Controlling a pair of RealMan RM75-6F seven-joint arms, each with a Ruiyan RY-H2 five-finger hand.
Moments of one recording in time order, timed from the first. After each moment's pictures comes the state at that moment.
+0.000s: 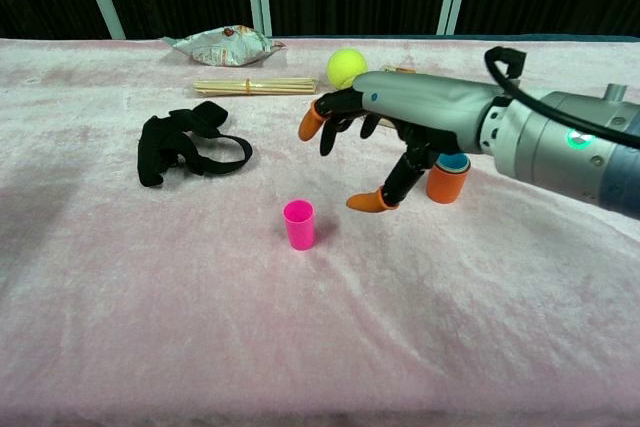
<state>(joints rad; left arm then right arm) -0.05 -1.05 -0.06 -1.68 1.46 1.53 0.17 0.80 -1.55 0.18 -1.76 -1.10 0.94 -0.38</state>
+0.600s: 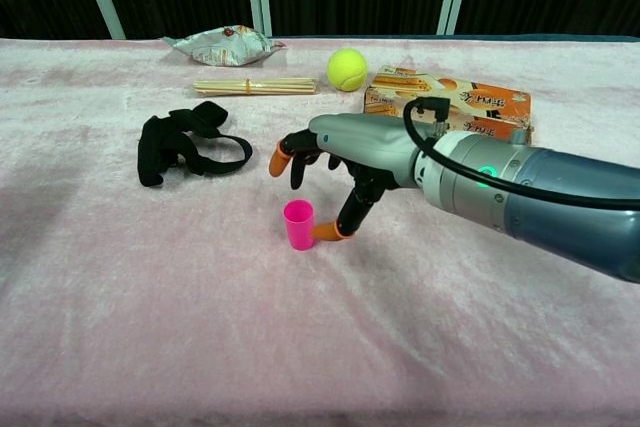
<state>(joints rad) -0.05 -1.04 -0.06 -1.67 1.45 1.53 0.17 0.87 -1.71 0.18 -1.61 -1.02 0.90 -0.41</state>
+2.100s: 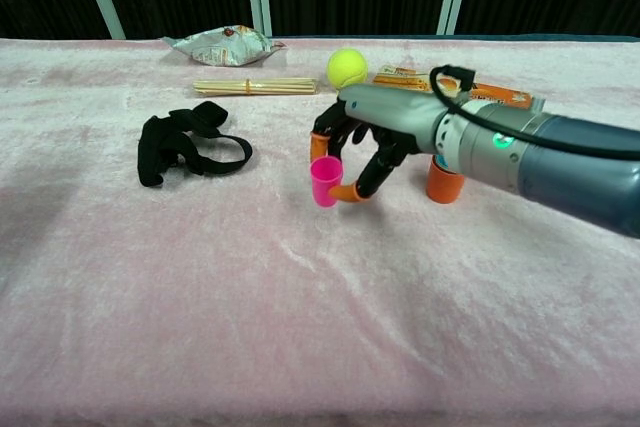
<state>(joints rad) -0.05 -1.05 -0.06 -1.67 1.46 1.53 0.17 0.86 -1.65 0.23 -1.57 -1.00 0.88 -0.33</state>
